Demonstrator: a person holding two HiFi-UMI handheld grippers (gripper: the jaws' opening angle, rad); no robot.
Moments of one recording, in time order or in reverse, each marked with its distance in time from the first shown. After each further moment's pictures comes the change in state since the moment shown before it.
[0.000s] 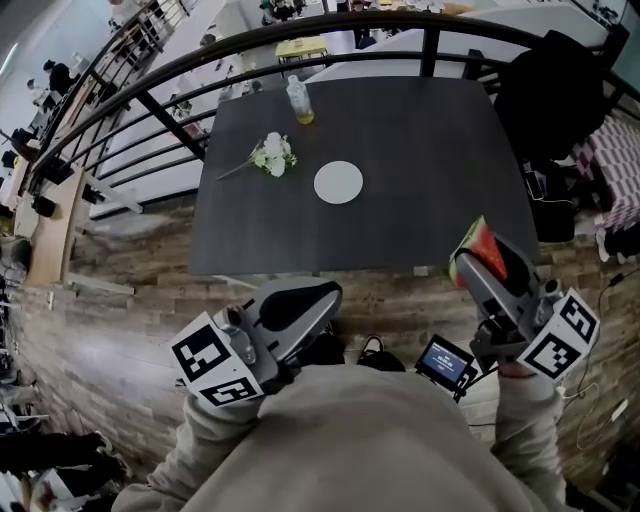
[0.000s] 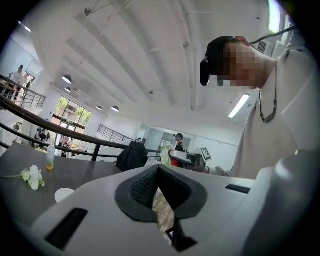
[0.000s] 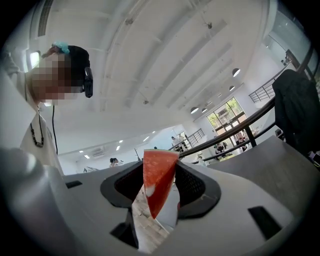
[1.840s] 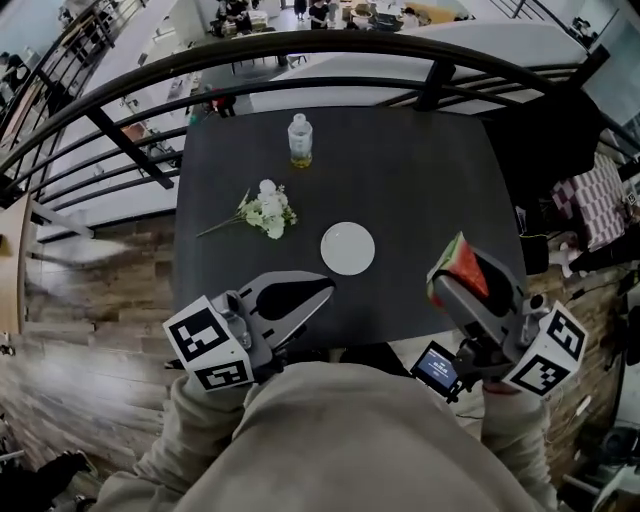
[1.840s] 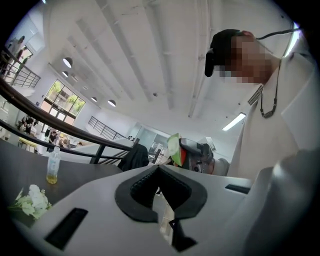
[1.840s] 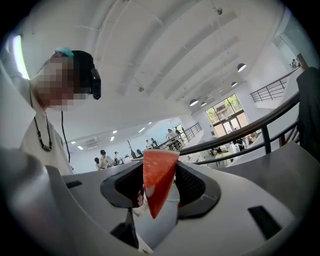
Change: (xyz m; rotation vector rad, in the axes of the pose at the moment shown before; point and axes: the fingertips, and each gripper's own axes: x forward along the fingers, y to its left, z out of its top) left arm -0.005 0.263 0.061 -0.115 -0.001 -0.169; right arm 0.254 -0.027 0.036 -0.047 0.105 -0.070
